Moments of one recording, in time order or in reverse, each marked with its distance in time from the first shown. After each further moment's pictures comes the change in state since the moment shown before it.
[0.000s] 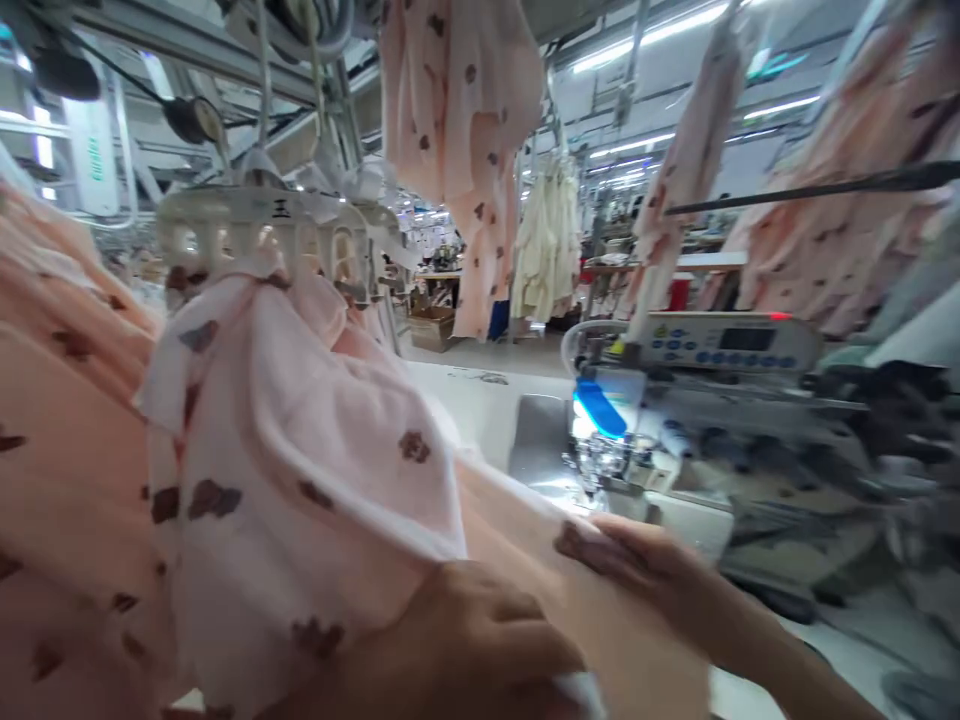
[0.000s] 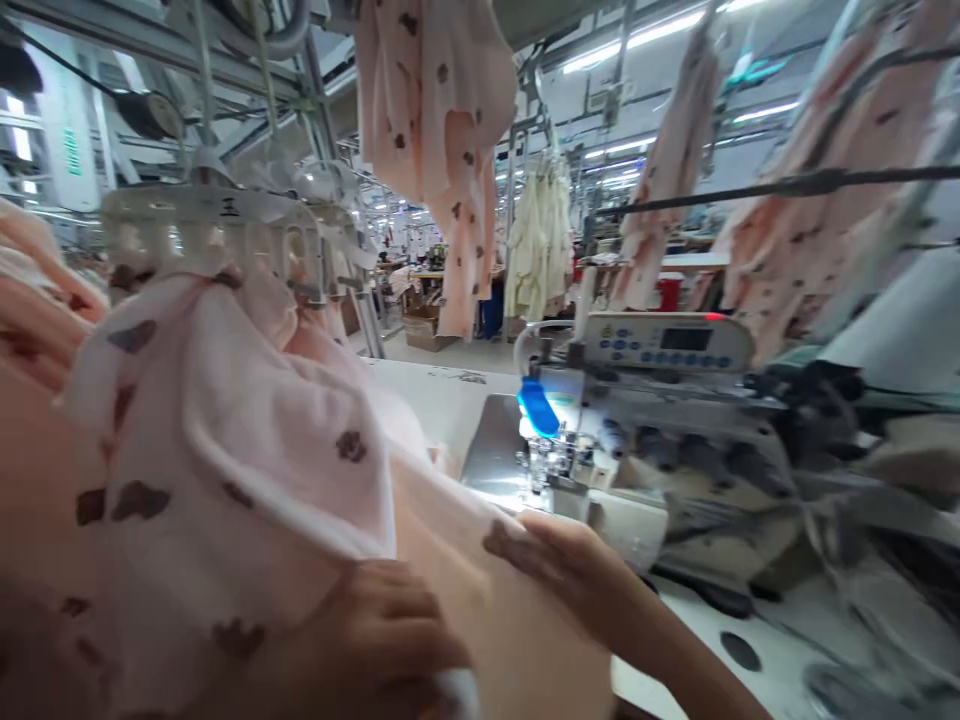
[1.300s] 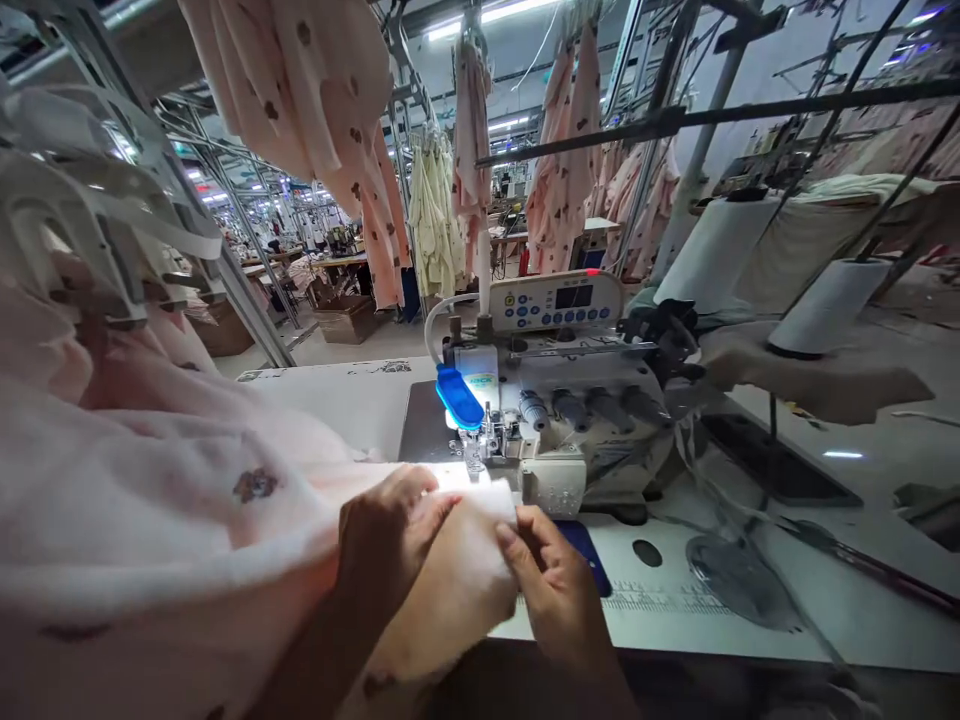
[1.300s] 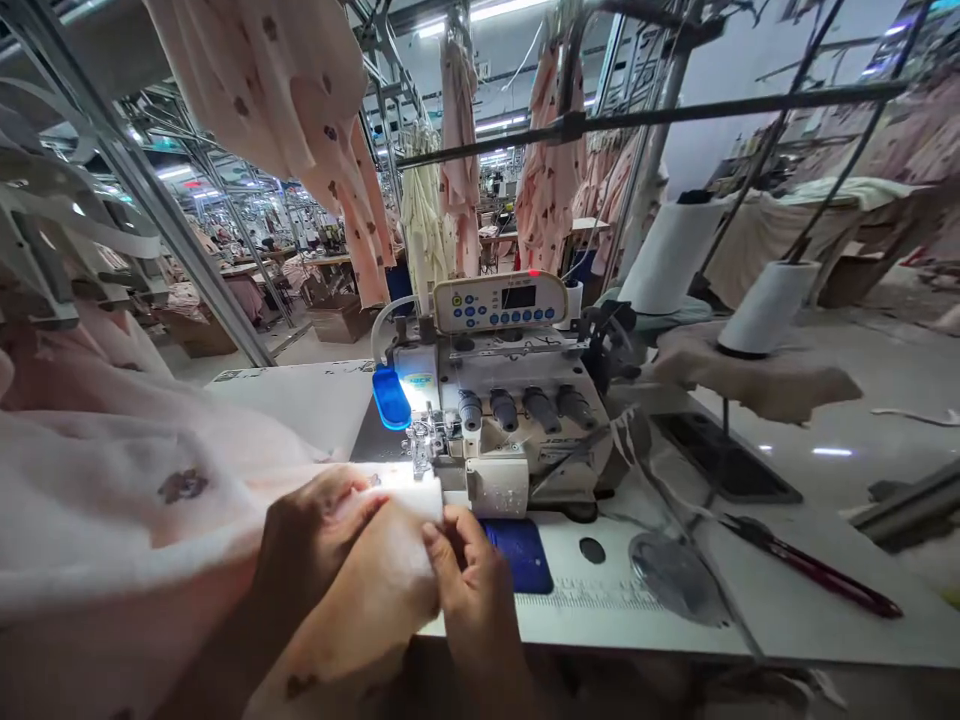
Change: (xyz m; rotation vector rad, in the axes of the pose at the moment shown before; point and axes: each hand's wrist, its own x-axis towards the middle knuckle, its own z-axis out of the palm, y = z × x) left_hand 0.093 -0.051 0.035 -0.016 0.200 -0.612; right_hand -0.003 0.043 0.033 0.177 0.766 0.051
